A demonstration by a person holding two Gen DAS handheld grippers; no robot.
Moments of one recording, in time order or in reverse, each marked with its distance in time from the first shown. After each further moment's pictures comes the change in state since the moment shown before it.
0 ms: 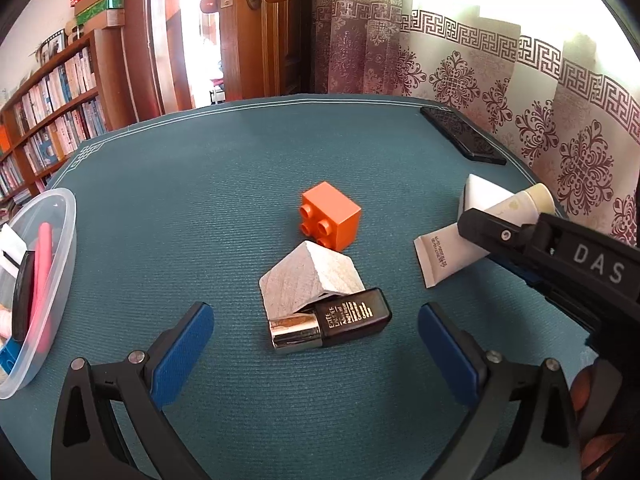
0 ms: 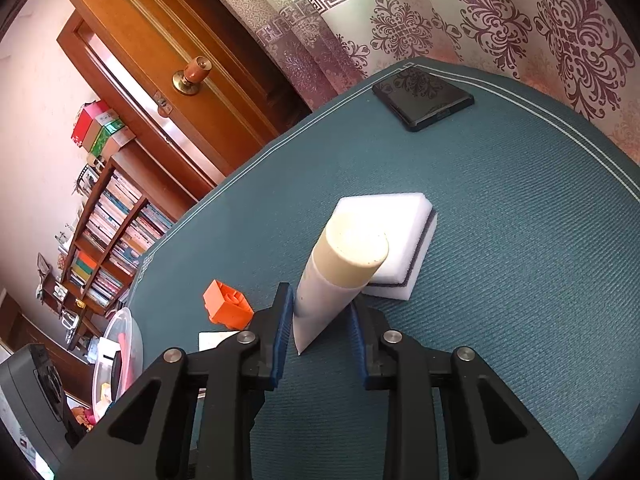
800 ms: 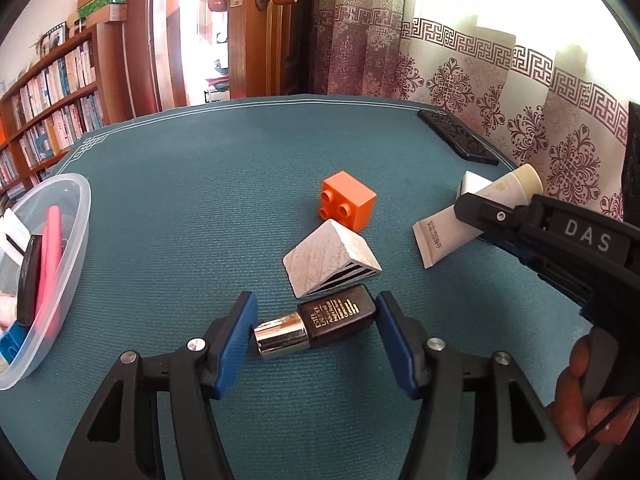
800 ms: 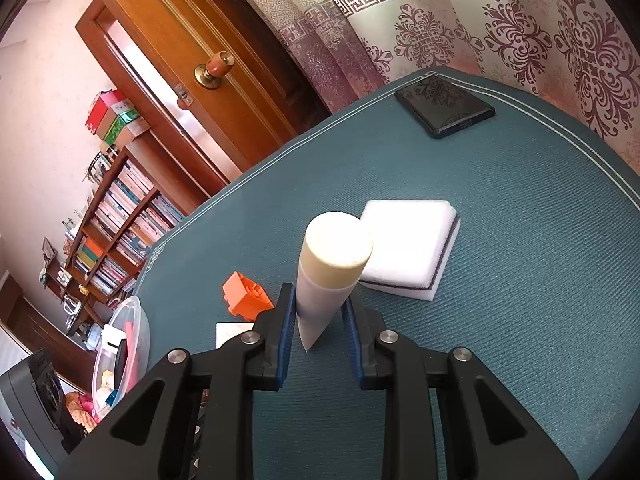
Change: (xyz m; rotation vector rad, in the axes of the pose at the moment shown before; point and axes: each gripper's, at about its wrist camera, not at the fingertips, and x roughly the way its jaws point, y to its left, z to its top) left arm -0.019 0.018 -0.016 0.000 -0.026 -0.038; right arm -0.004 0.013 -0.004 -0.063 -0.010 0.037
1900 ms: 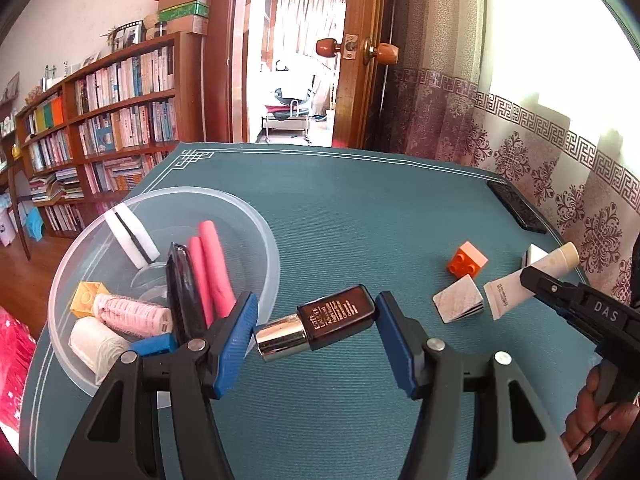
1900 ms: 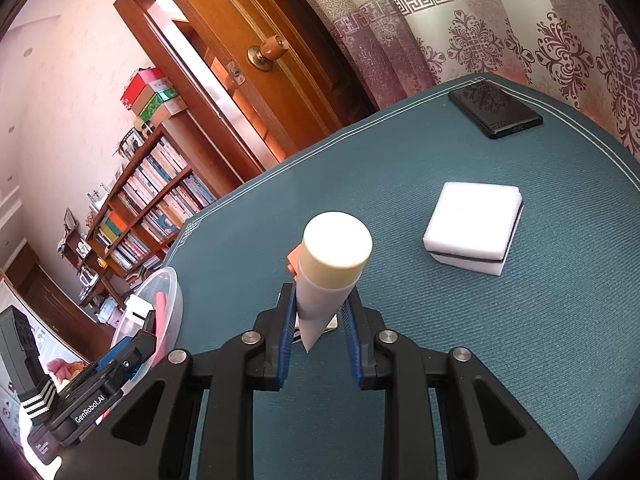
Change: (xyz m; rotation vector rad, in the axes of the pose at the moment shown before) left arm -0.065 0.112 0.002 -0.149 -0.141 0.130; right arm -0.005 0.040 -0.020 -0.095 0.022 0.089
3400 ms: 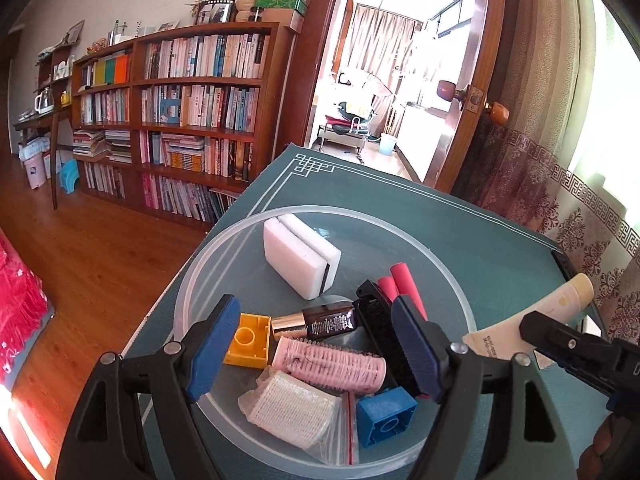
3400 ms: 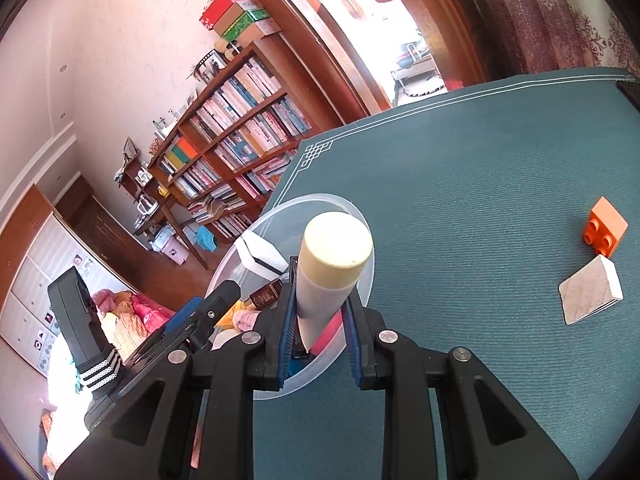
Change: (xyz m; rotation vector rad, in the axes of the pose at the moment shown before) left arm 0.002 0.144 0.011 -0.210 -0.052 0.088; right arm 0.074 0.182 -0.036 -0.147 0.232 0.226
